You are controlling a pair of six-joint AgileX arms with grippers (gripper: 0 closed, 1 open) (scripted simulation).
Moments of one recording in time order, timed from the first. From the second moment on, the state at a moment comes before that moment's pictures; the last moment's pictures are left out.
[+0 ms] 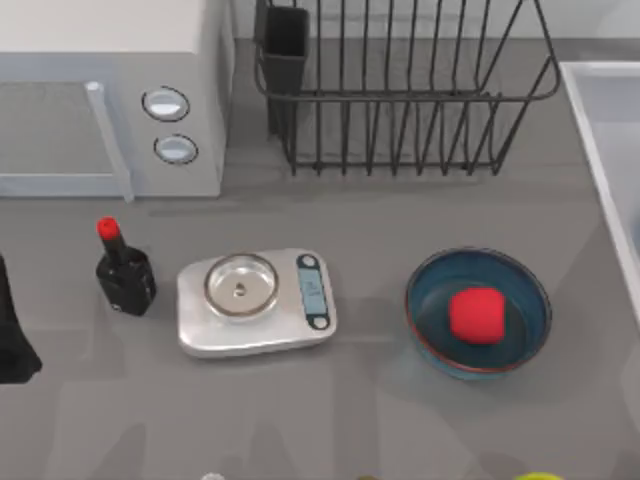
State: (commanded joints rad) left arm 0.00 0.00 0.00 0.00 0.00 0.00; right arm -0.38 2.68 2.23 -1.01 -0.03 -0.35
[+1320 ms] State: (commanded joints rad) left arm 0.00 0.00 0.00 0.00 0.00 0.00; right arm -0.38 2.71 2.21 -0.98 -0.03 -0.35
